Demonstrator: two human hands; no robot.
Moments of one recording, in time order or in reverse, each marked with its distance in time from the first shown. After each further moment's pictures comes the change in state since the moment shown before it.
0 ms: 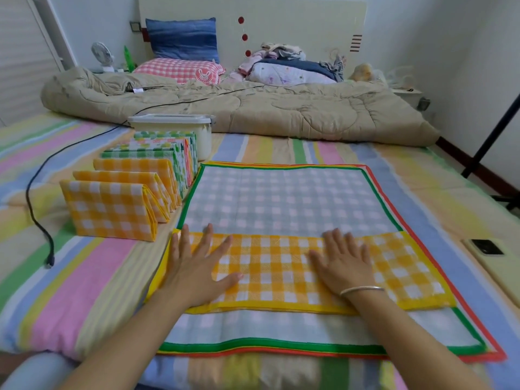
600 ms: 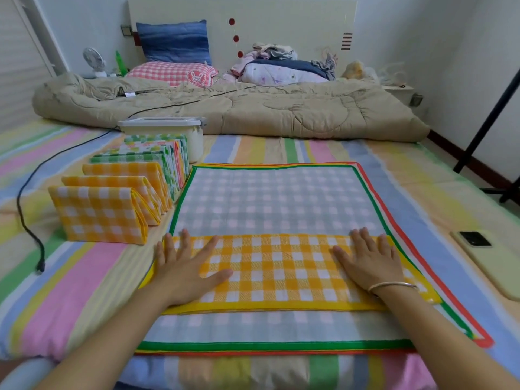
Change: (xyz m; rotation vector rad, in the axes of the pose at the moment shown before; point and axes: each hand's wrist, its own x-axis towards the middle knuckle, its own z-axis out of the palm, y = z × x) left_hand -0.002 -0.003 -0.016 -0.125 -0.200 -0.077; right_hand 0.006 0.067 -0.010 0.010 -0.021 0.133
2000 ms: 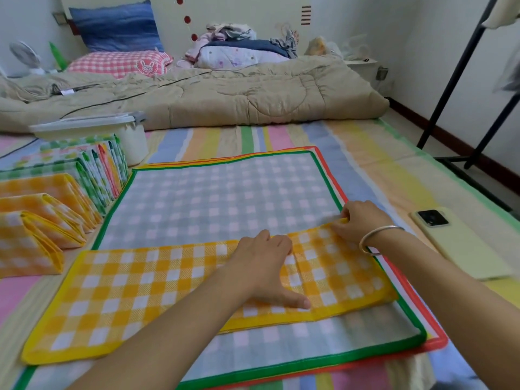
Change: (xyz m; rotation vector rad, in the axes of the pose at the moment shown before) left_hand 0.011 0.226 -0.033 0.222 0.076 0.619; right_hand 0.050 0.057 -0.071 0.062 0.068 -0.053
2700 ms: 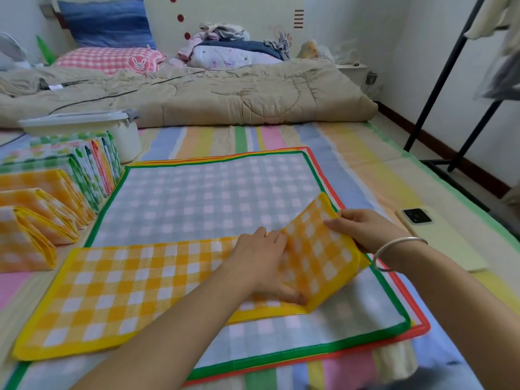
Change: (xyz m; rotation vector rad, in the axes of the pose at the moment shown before) left_hand 0.002 0.008 0.003 0.012 0.058 -0.018; right_hand -0.070 -0.010 -0.032 0.799 -0.224 0.009
